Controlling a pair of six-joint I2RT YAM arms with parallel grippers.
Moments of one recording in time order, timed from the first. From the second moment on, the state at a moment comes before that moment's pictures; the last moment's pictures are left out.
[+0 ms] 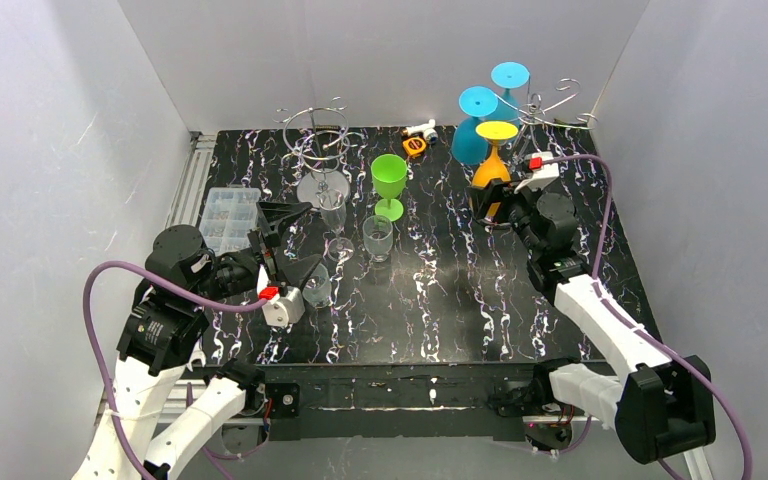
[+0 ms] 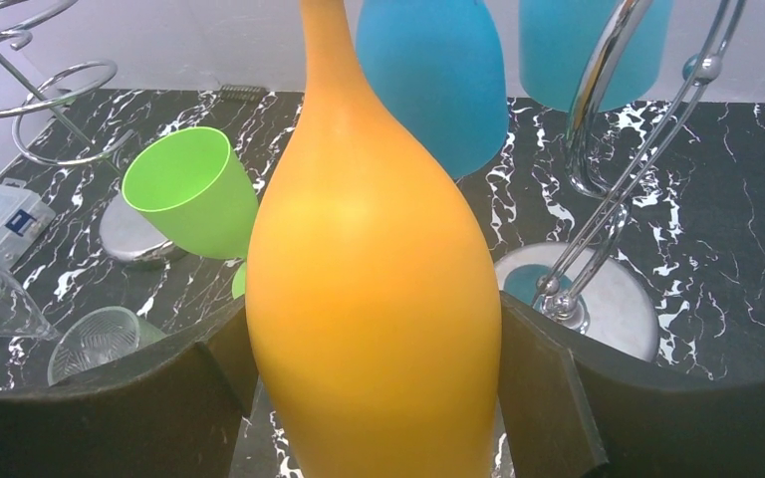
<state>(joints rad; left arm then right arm) -0.41 0.65 1.10 -0.61 0.74 1.22 0.31 1.07 0.66 0.35 -0.04 0.19</state>
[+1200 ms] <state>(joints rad) -0.41 0.63 1.09 -0.61 0.75 1.21 0.29 1.08 1.42 -0.42 0.28 0.23</state>
